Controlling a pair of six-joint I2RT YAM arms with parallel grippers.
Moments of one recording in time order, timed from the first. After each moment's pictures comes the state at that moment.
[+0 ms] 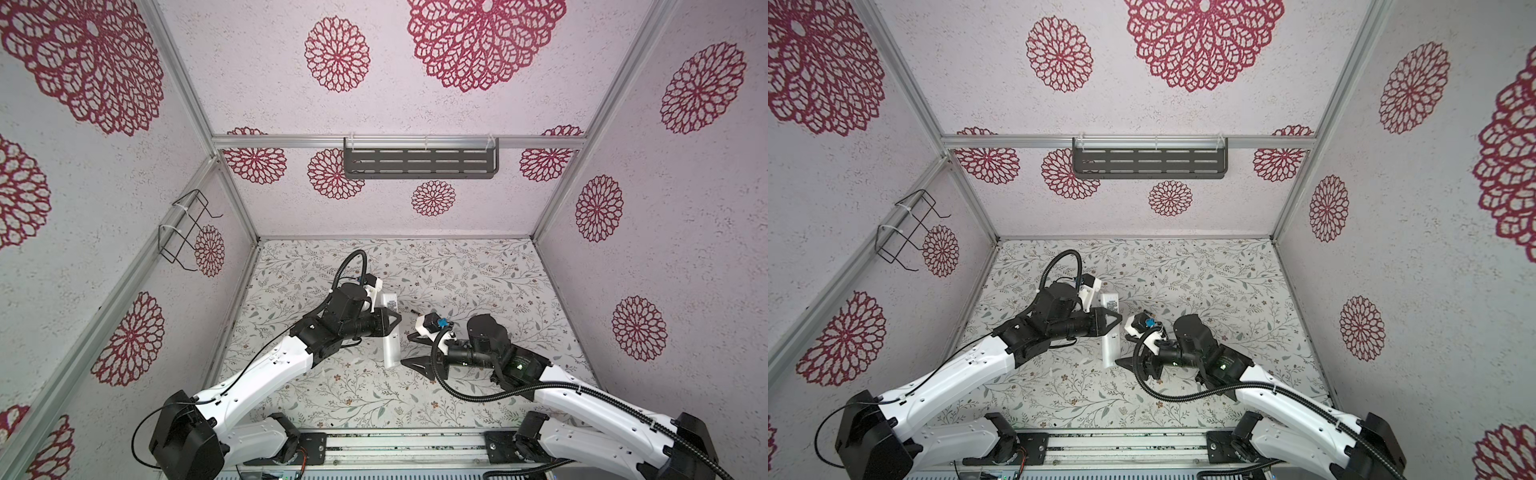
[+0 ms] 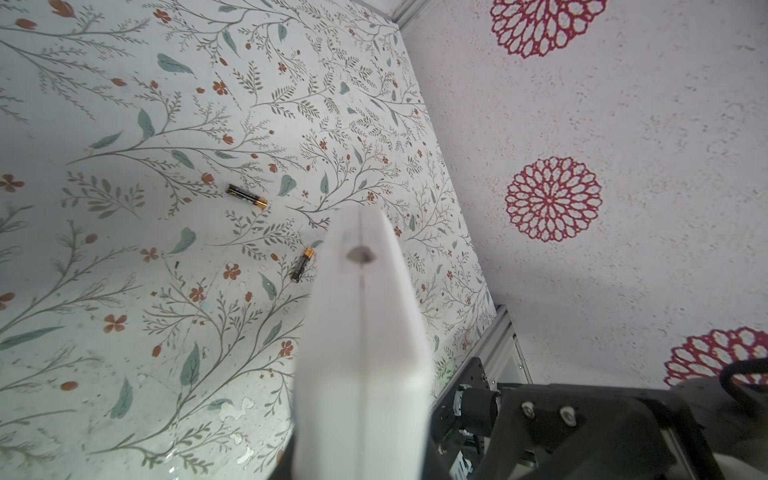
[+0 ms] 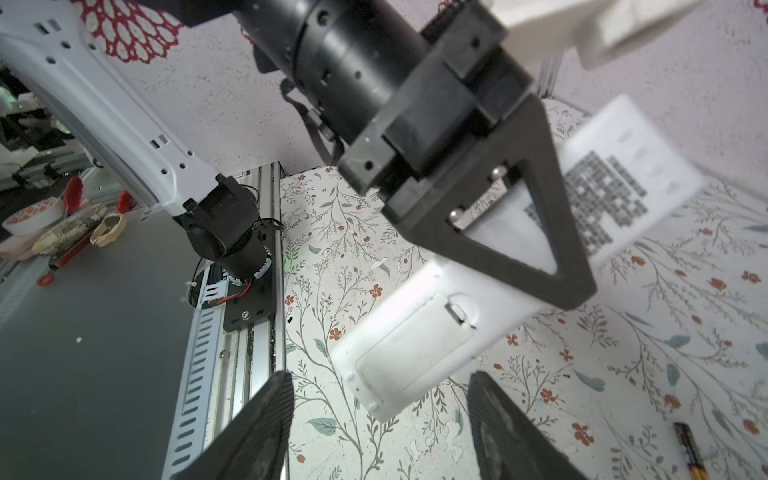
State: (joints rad) left arm -0.69 1.21 0.92 -0.27 0.30 -0.70; right arm 0.90 0.96 0.67 -0.04 -0.46 -0.05
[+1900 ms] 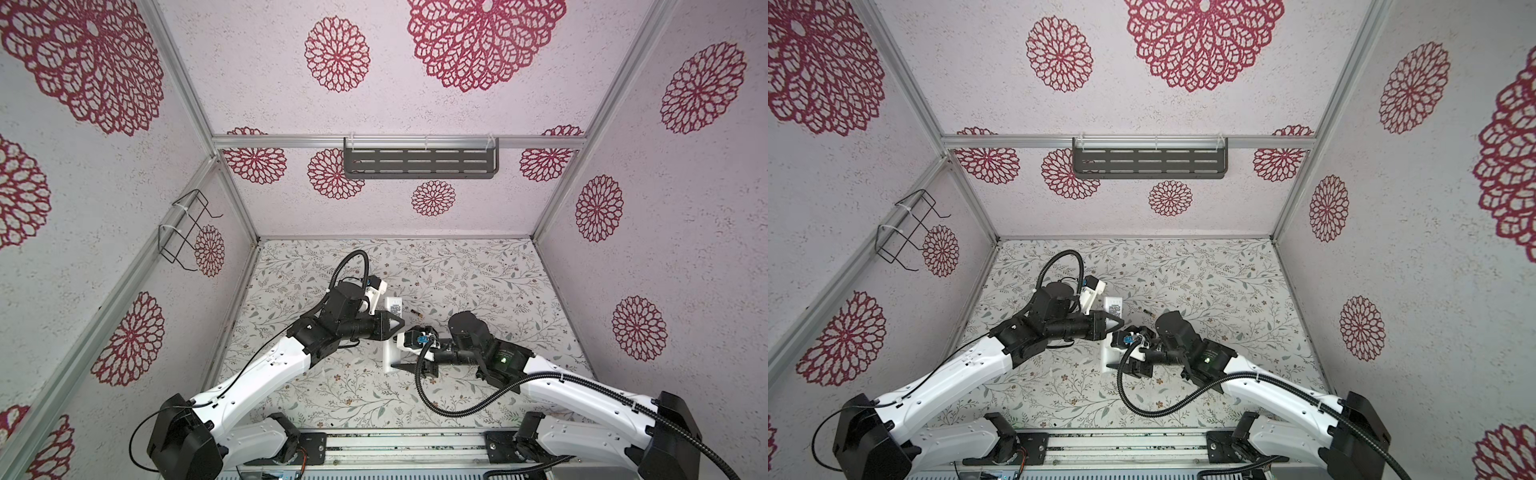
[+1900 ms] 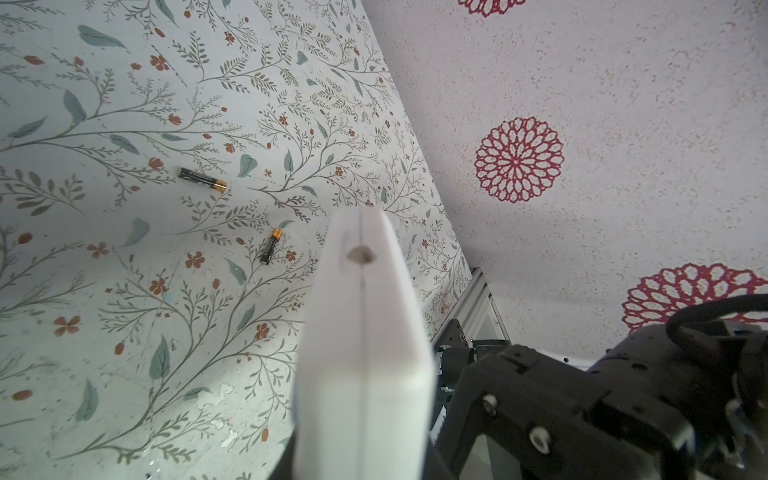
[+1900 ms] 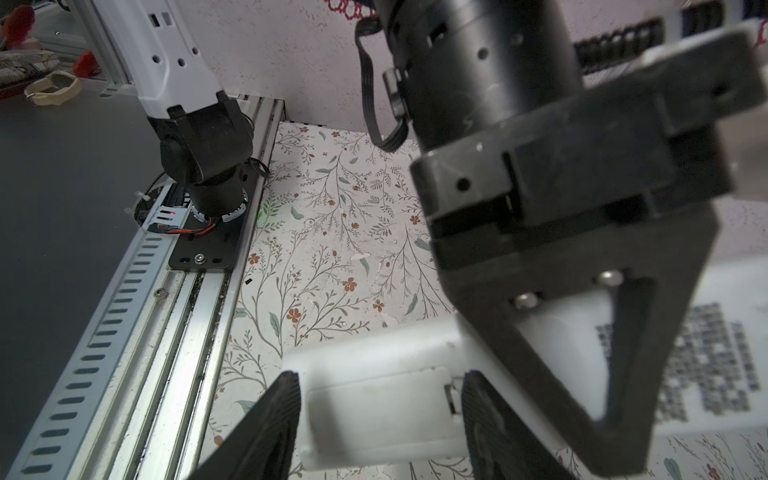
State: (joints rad) left arm -0.69 1.20 0.92 -0.29 0.41 -0.65; right arm 0.97 1.10 0.76 -0.09 -0.42 -0.40
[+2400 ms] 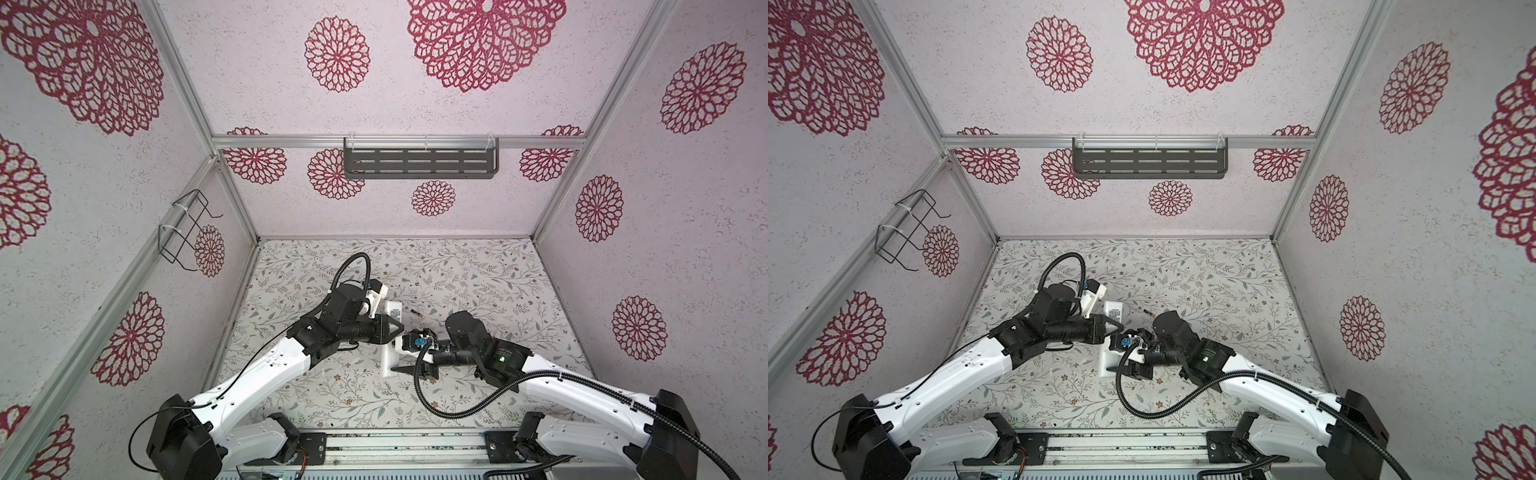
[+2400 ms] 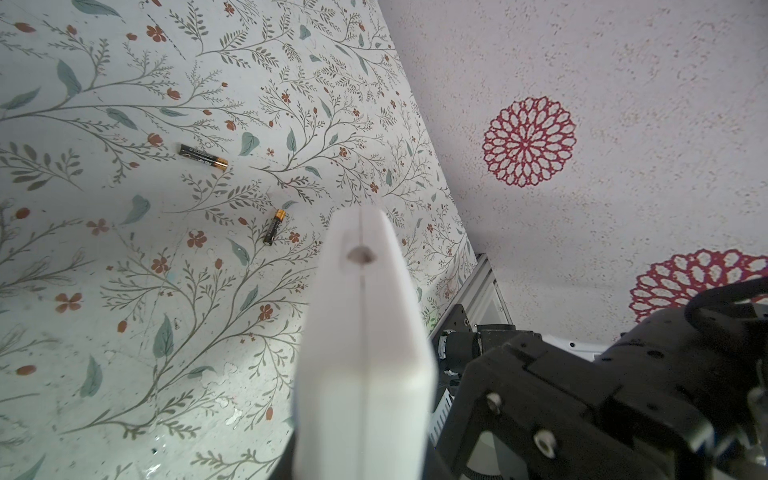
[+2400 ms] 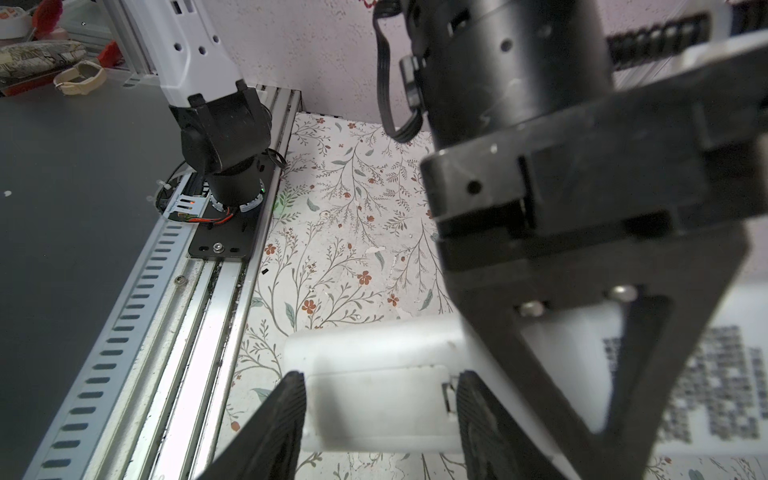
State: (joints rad) left arm -0.69 1.20 0.92 -0.33 0.41 -0.64; right arm 0.98 1.10 0.77 -0.12 -0.46 -0.41
